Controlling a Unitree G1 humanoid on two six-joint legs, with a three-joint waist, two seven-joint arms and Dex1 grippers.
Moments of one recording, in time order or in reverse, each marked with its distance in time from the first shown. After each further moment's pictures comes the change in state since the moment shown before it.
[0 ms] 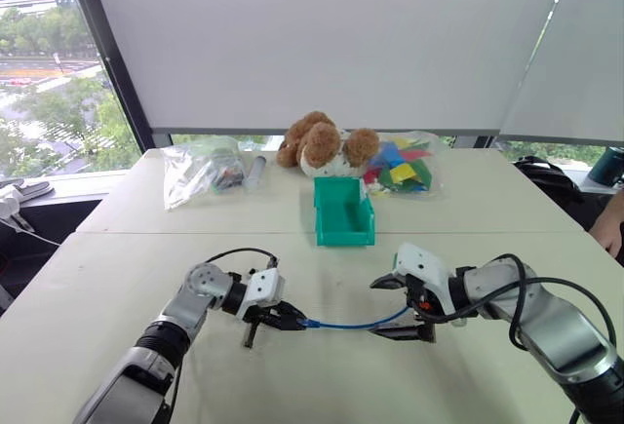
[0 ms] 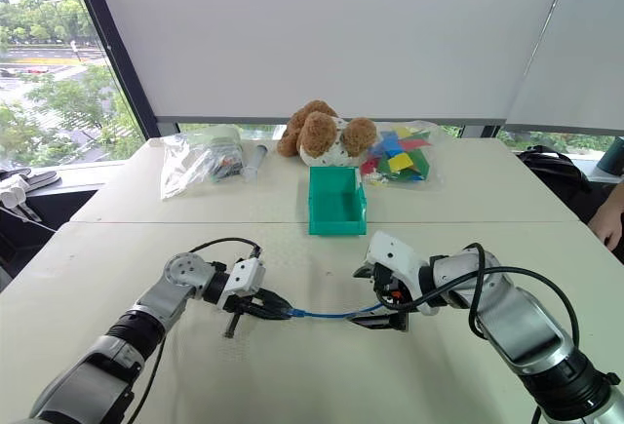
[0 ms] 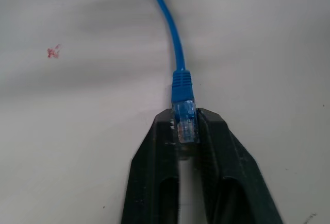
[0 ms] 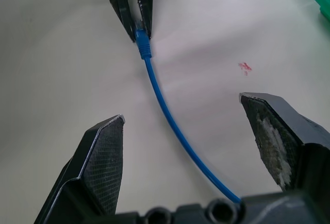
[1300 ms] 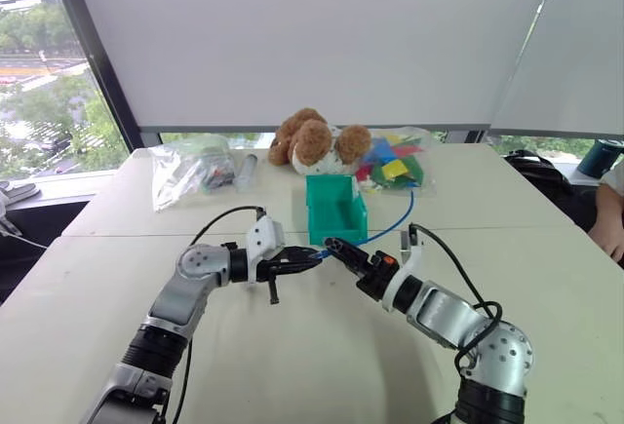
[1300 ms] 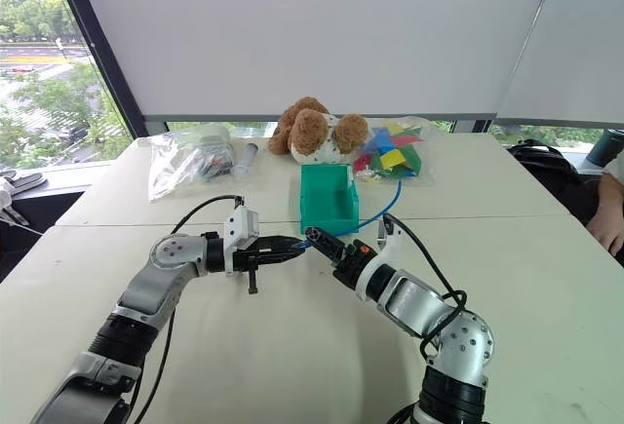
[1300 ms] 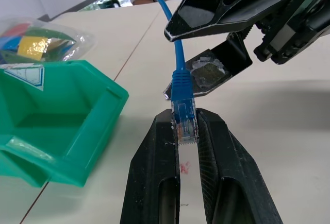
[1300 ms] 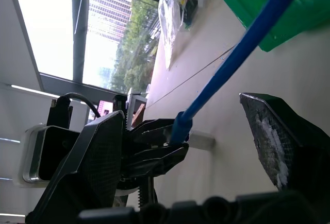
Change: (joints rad) left arm 0.095 -0.025 0.182 -0.524 -0.130 0.383 0.333; right arm -0.023 0.893 -0.560 0.140 0.980 0.489 -1.186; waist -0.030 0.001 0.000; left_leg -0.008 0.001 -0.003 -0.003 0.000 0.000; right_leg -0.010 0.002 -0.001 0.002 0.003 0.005
